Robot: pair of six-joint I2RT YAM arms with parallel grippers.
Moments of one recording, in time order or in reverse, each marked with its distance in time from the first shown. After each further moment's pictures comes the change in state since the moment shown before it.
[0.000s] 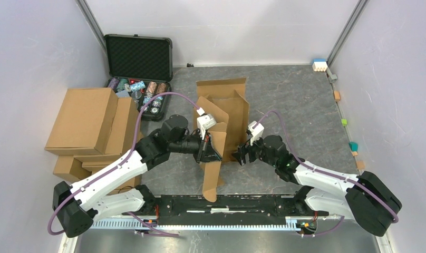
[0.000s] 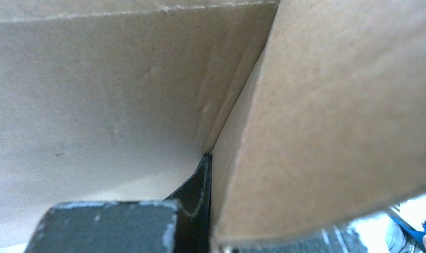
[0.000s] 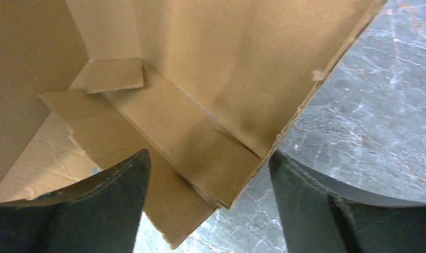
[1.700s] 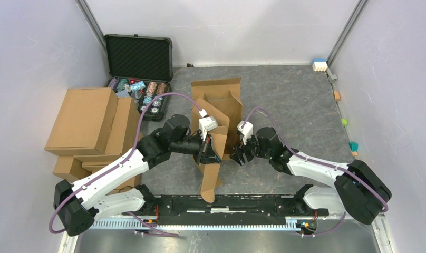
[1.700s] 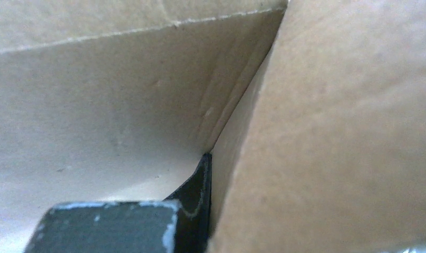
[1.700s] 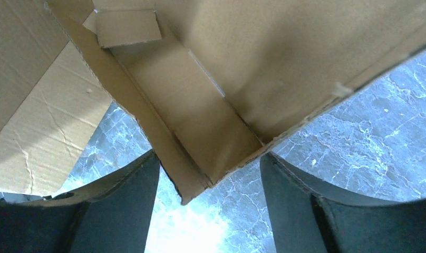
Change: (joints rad) left arm 0.000 0.019 0.011 -0.043 0.034 0.048; right arm -0.050 0.135 0.123 -0.130 -0.234 -0.180
